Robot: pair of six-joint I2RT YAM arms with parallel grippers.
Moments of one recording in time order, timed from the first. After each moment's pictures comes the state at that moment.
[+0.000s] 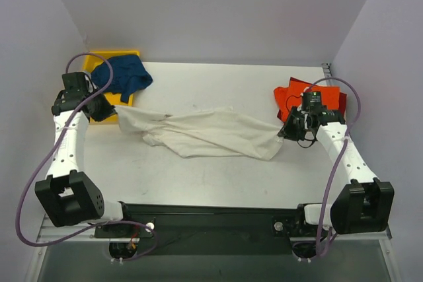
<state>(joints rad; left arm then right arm) 0.17 1.42 1.31 -0.77 0.17 -0.47 0.08 1.30 1.06 -0.77 -0.14 0.50</state>
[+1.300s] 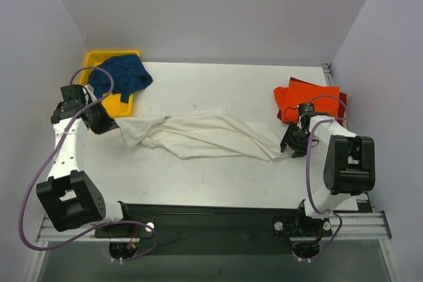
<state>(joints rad) 0.30 1.36 1.16 -0.78 0.26 -0.36 -0.05 1.62 0.90 -0.65 -0.01 0.42</state>
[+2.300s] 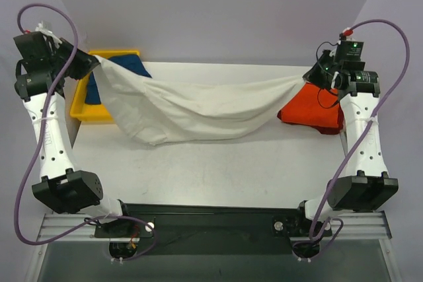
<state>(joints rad) 0.33 1.50 1.81 -0.79 0.45 -0.65 -0.07 1.48 1.68 -0.86 -0.08 0.44</state>
